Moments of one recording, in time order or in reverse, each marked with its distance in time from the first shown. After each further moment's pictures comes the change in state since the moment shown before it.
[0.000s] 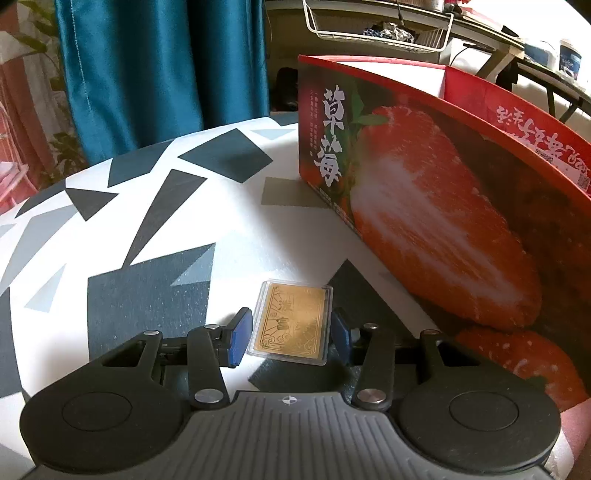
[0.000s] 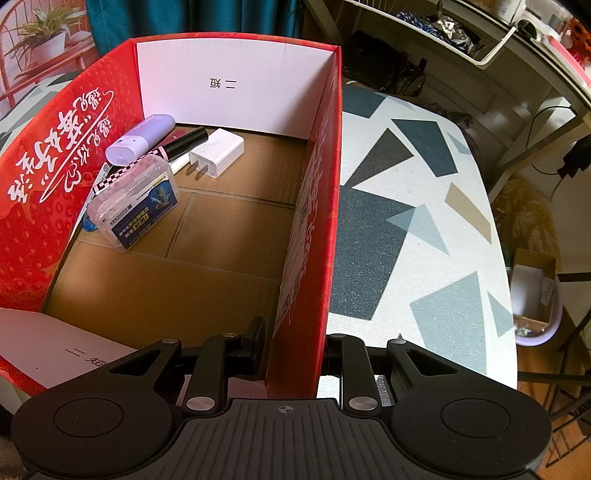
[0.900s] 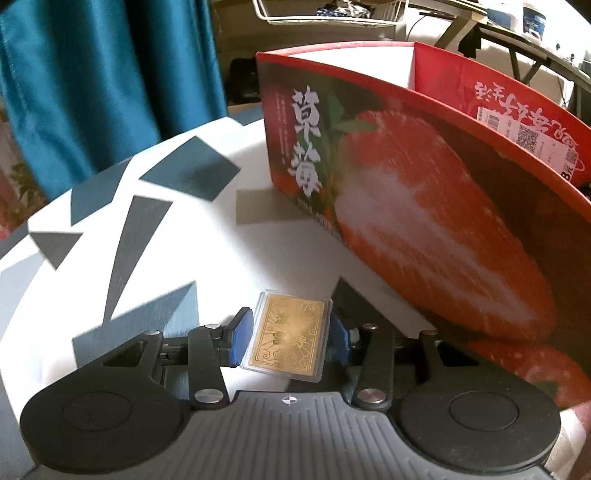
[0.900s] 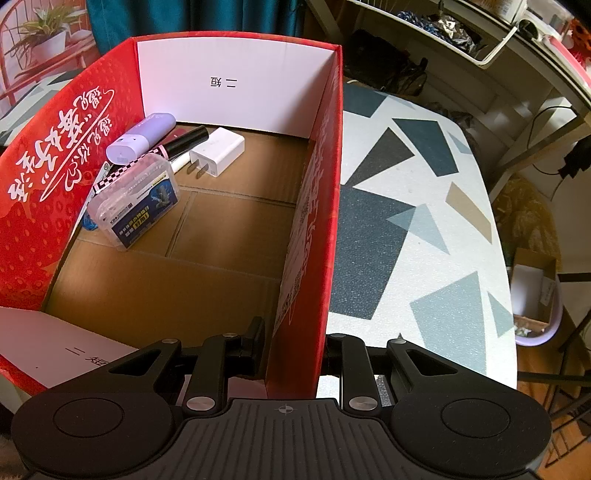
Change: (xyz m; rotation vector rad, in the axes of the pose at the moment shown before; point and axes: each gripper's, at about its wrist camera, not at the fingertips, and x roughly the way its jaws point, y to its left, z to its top) left arm 0.022 0.004 0.026 0.151 0.063 -0.079; right arm 0.001 0.000 0.000 0.000 0.000 0.000
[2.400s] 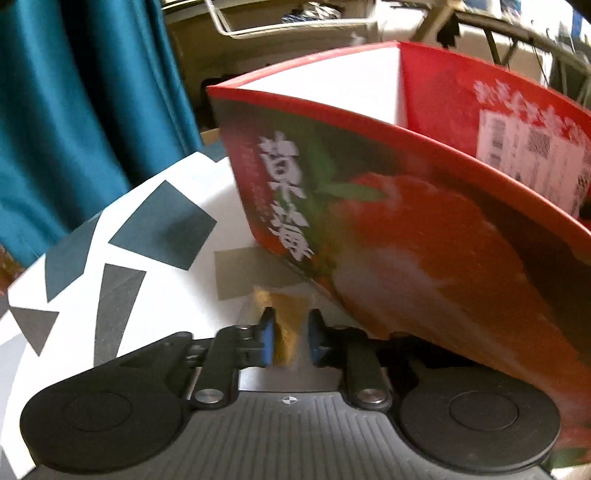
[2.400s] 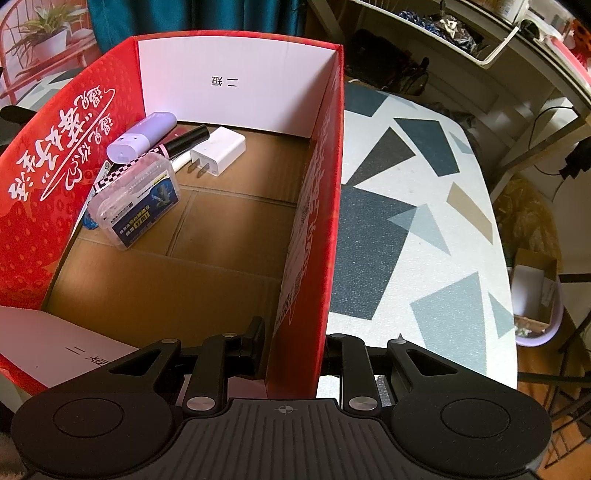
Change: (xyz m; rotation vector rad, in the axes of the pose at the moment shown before) left arm 0.036 -0.008 0.047 0.151 -0.022 -0.002; right arm 0.000 0.001 0.001 -0.003 0.004 0.001
